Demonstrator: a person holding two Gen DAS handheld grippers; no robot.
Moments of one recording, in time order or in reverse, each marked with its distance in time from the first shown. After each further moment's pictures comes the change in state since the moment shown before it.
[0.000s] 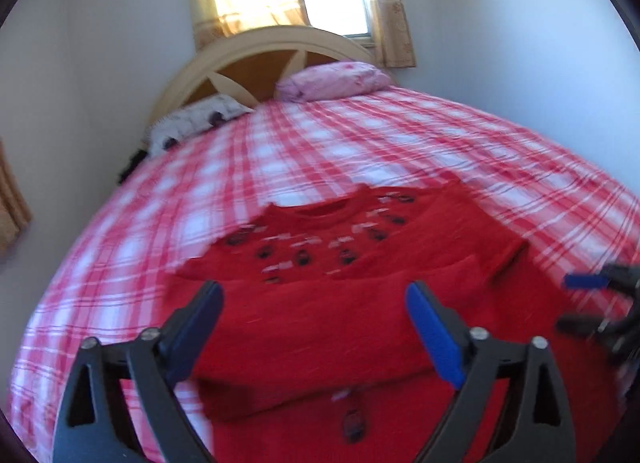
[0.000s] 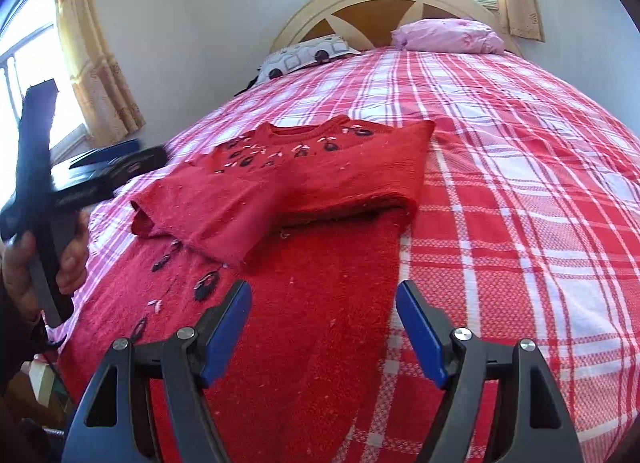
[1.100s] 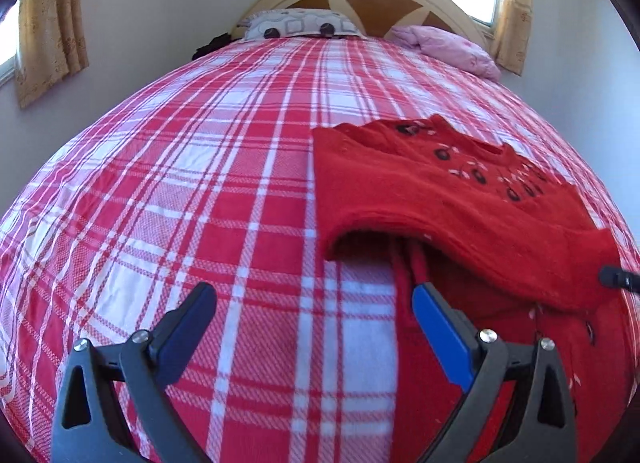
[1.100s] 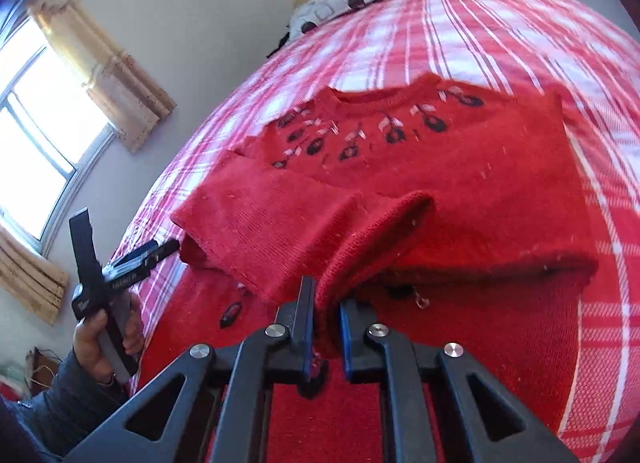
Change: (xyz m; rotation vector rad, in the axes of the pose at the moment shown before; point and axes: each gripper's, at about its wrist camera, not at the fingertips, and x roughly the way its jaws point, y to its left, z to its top) left arm 0.046 0.111 -0.085 -0.346 0.244 0.012; right arm 0.078 0.054 0.067 0.101 0.184 0.199
